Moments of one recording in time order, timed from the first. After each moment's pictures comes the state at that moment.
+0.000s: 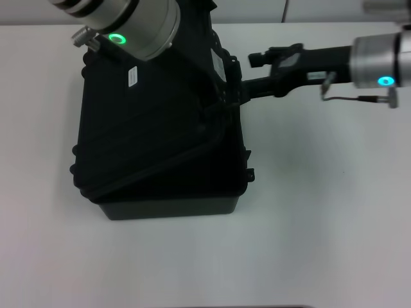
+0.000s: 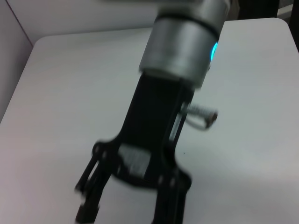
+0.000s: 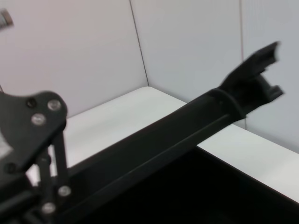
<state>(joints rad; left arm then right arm) -0.84 -2.04 1.45 1.43 -0.83 -1.56 0.96 0.79 2.06 -0.78 -0.56 1.06 1.29 -1.57</state>
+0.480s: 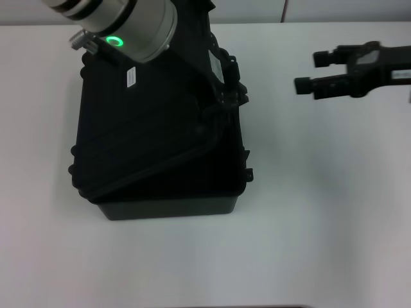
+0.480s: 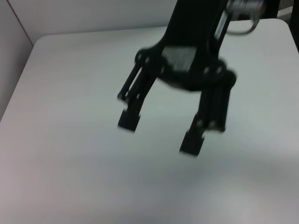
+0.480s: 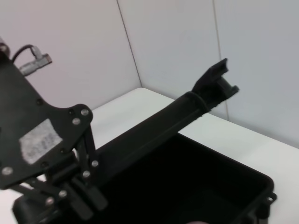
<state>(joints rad) -0.83 -2.04 1.45 1.43 -0.83 -1.56 0.96 0.56 2.05 -0.75 -1.04 1.04 1.60 -1.31</state>
